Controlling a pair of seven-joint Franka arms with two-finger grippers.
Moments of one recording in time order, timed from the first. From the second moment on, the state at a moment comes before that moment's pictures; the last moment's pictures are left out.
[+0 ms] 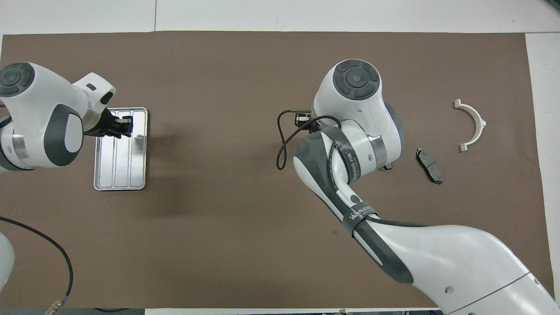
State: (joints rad) left arm -0.10 0.33 0.01 -1.82 -0.02 2.10 -0.17; right arm 0.44 0.45 -0.04 -1.57 0.07 2.04 0.48
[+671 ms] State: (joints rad) left arm -0.53 0.33 0.01 -1.70 -0.02 2.01 -0.84; right arm 0.11 0.42 -0.05 -1.50 0.06 1.96 -0.12
